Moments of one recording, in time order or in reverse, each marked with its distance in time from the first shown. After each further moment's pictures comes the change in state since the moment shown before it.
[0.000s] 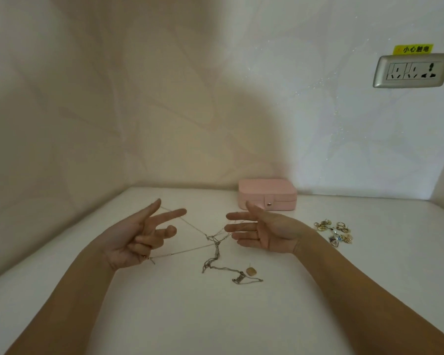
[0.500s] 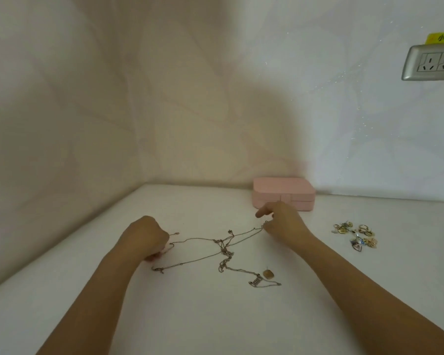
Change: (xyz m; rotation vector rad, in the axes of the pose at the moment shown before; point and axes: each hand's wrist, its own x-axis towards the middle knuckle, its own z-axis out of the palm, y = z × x) left_hand 0.005 -0.005 0.011 1.117 0.914 -0.165; right_hand 0.021 0.002 0.012 -1.195 0.730 -0.121
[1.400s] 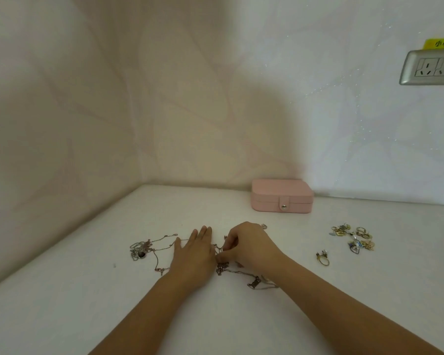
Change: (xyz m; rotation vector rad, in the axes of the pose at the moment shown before) left_hand -0.017 0.020 0.087 0.461 -0.034 0.481; right_hand -0.034 -0.046 0.035 0.012 -0.215 -0.168
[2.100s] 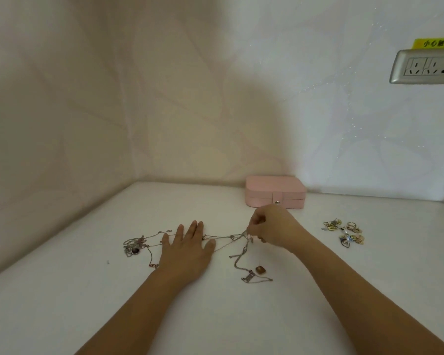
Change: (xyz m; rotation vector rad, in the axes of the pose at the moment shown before) left_hand -0.002 -0.005 0.000 0.014 -0.016 -0.044; right_hand -0.002 0.031 -0.045 0.079 0.097 0.196
